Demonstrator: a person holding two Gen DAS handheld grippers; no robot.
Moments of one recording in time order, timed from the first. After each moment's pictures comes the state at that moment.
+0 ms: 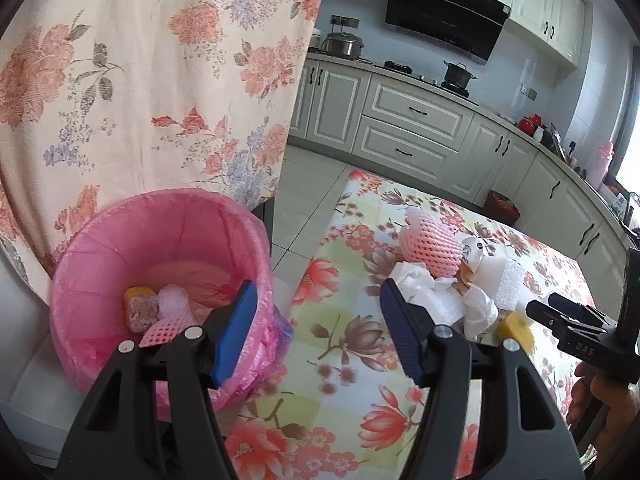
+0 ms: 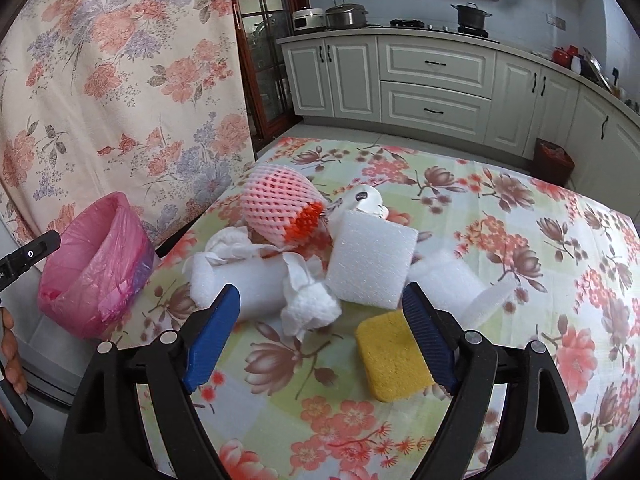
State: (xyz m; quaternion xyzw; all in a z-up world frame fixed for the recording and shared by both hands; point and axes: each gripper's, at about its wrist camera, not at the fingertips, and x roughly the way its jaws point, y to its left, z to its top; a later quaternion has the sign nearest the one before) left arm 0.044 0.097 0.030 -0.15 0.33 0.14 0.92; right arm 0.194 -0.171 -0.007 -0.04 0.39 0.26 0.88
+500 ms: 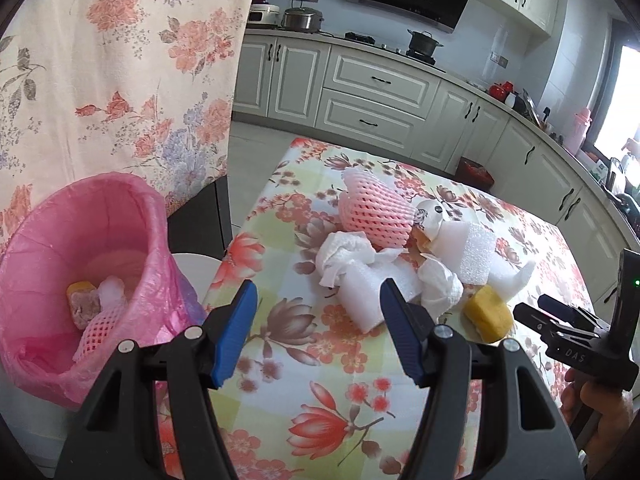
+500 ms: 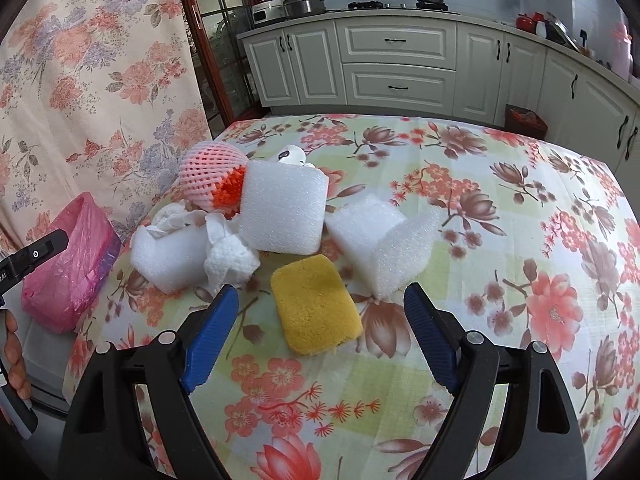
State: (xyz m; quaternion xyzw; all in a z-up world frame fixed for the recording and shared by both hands) left arm 0.091 0.041 0.003 -0.13 0.36 0.08 0.92; right arm 0.198 -0.227 -0.037 -0.02 0.42 0.22 0.88
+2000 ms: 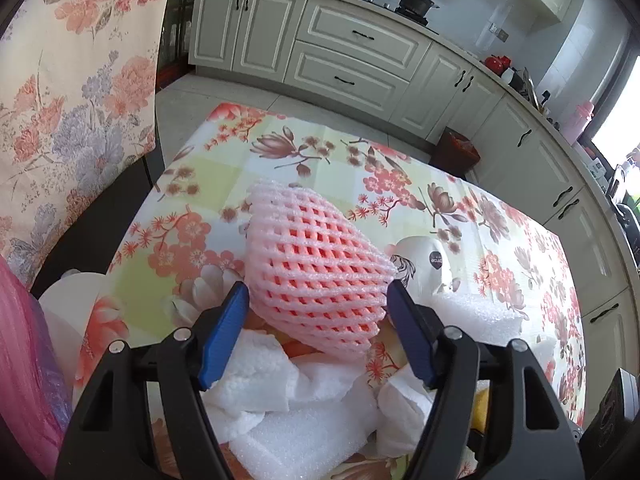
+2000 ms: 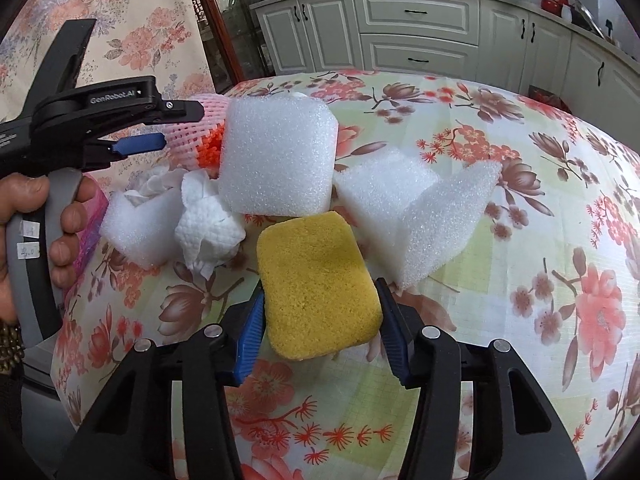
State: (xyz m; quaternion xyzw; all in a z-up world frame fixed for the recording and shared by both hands) left arm 0.268 0.025 -0.049 -0.18 0.44 0.03 0.88; right arm 0.218 -0.211 -0.073 -0.03 0.46 0.25 0.85
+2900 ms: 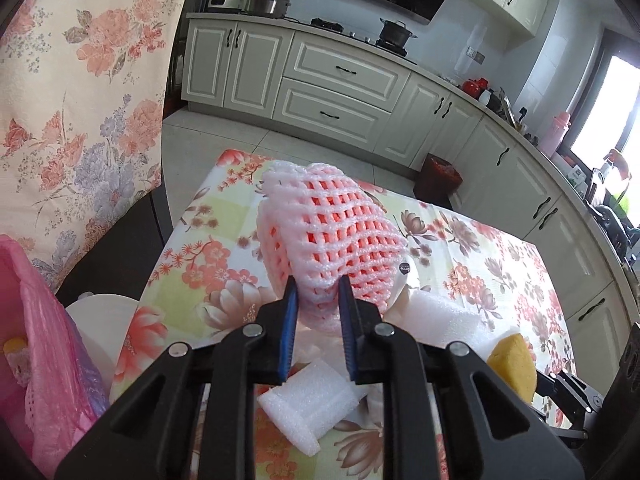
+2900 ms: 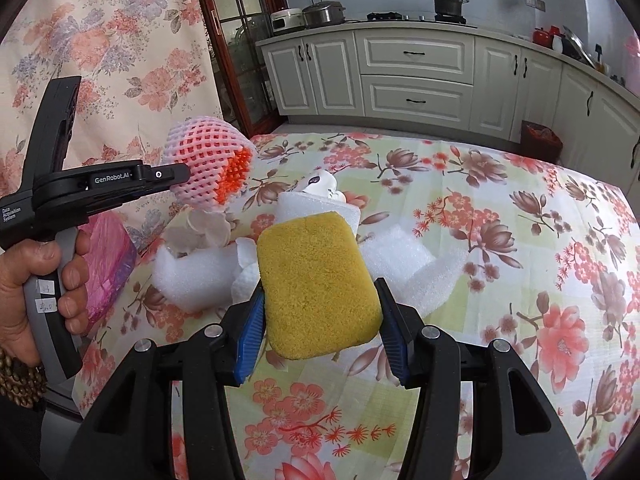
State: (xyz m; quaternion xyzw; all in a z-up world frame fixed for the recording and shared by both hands) left arm 0.213 0.031 0.006 -0.16 0.37 0.01 0.91; right arm 0.202 -0.206 -0.013 -0.02 0.40 0.25 0.88
